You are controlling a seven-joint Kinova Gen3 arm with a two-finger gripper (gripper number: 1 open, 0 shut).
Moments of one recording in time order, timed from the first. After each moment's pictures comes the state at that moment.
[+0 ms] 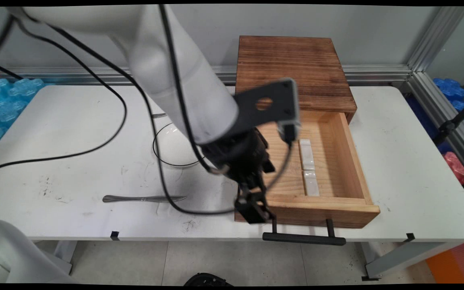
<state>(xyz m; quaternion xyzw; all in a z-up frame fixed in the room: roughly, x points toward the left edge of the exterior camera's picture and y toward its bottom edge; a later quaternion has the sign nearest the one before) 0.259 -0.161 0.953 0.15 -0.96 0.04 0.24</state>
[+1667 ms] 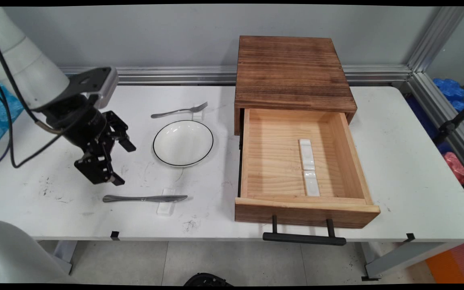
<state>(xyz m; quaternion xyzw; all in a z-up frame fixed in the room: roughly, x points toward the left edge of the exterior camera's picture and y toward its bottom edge) 0.537 -0.148 0.910 0.21 -0.96 0.01 0.17</state>
